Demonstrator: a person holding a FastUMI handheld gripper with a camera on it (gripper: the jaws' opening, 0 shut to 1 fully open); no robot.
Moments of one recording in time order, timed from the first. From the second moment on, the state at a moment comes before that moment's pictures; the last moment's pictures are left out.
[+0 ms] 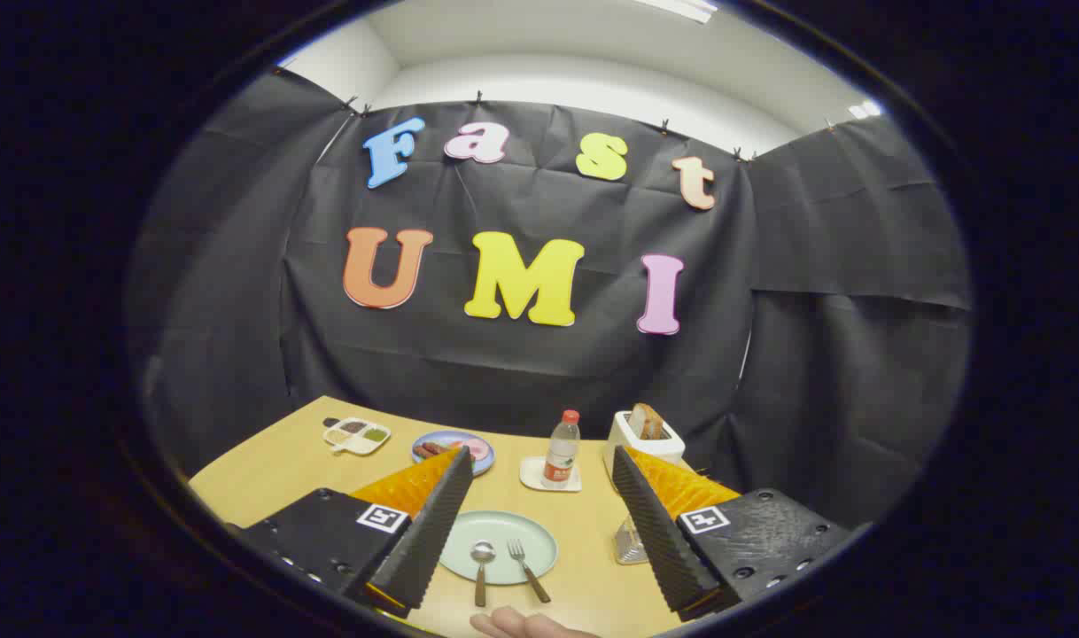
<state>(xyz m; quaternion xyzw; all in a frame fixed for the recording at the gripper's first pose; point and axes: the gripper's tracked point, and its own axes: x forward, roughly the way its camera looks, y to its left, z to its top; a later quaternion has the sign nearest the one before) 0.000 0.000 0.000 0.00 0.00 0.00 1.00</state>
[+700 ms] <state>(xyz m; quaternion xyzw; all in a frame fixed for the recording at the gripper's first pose) -0.004 -0.033 -0.002 0.03 0.00 0.00 1.00</state>
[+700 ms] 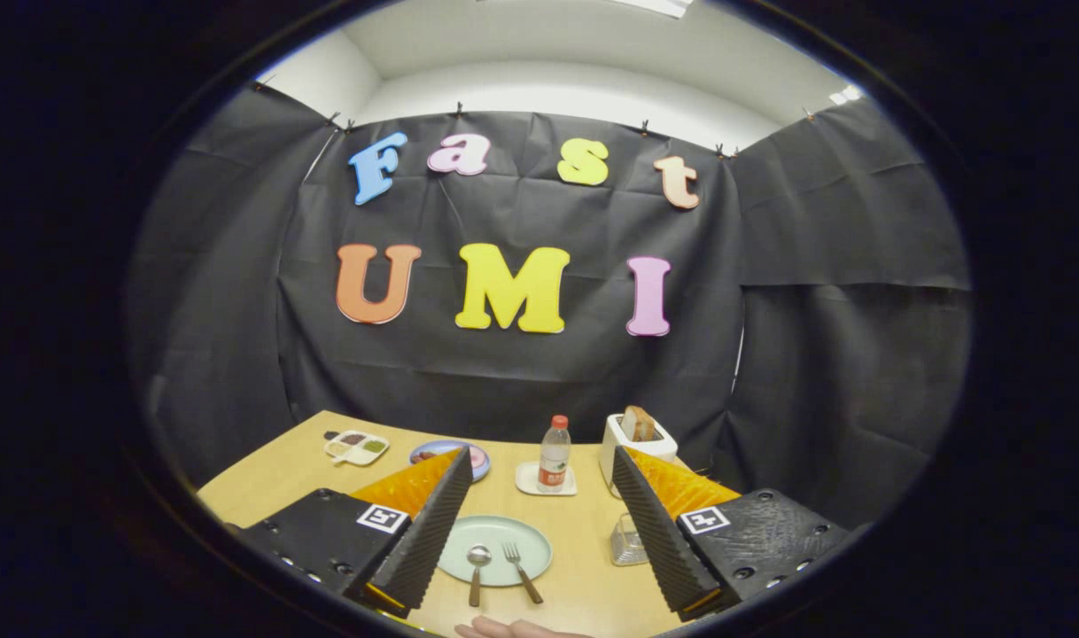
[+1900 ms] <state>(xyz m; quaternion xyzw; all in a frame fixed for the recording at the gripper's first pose) 0.075 -0.017 -0.270 -0.04 0.33 0.11 0.94</state>
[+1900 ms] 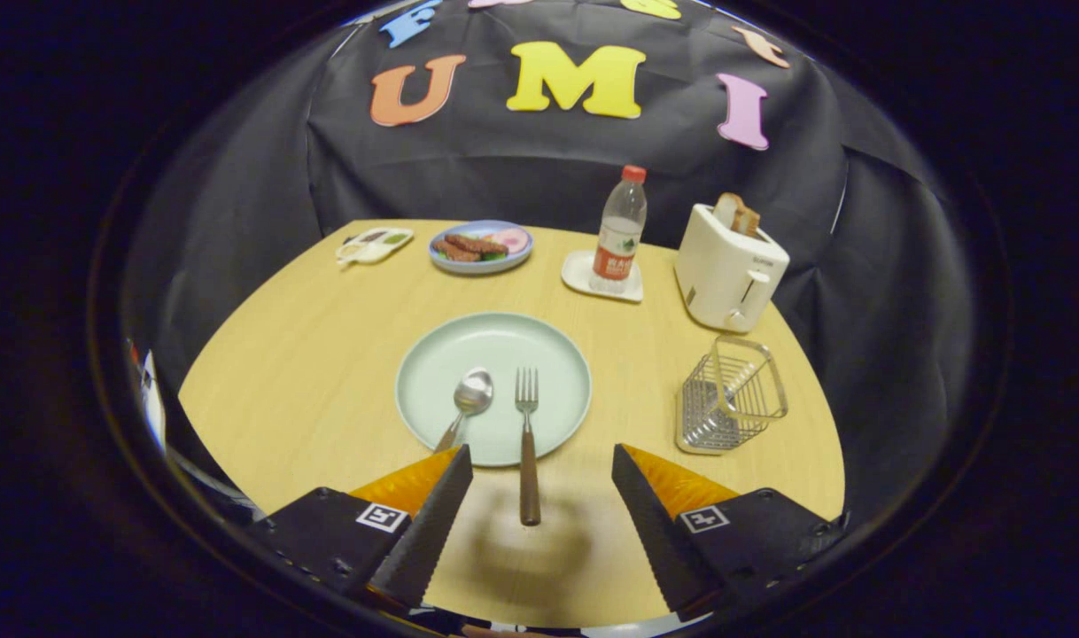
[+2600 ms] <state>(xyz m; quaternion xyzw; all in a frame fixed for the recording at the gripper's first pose) 0.073 -0.013 -0.320 -0.05 0.46 0.12 0.88</state>
